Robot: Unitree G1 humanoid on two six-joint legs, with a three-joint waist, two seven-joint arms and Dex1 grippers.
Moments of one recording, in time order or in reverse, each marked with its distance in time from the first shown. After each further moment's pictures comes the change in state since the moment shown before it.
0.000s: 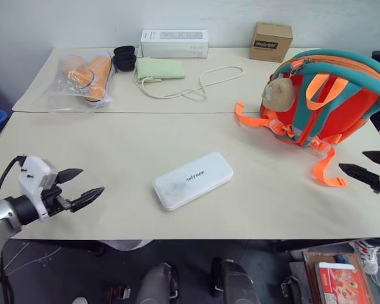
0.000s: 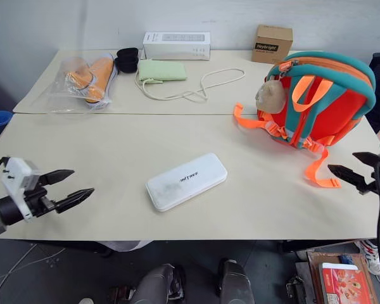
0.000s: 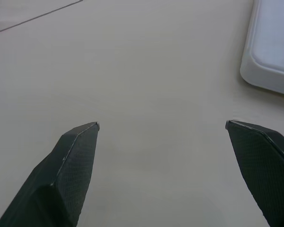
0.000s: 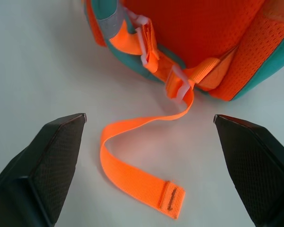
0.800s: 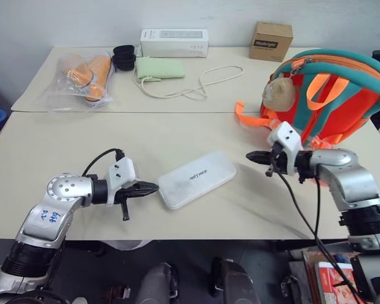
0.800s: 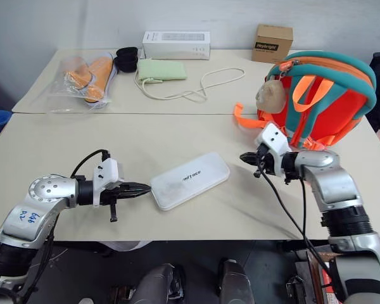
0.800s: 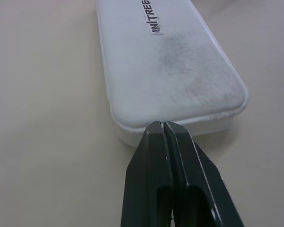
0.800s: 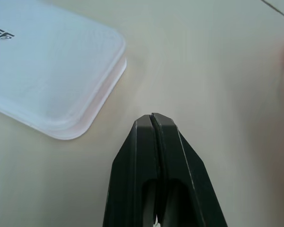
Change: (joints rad) left arm -0.334 -0.037 -0.518 0.093 0.207 -0.145 -0.179; right arm -0.392 0.340 0.583 -0.127 -0.197 0.043 -0.027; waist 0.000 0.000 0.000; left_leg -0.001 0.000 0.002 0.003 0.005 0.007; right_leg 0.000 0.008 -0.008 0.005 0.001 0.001
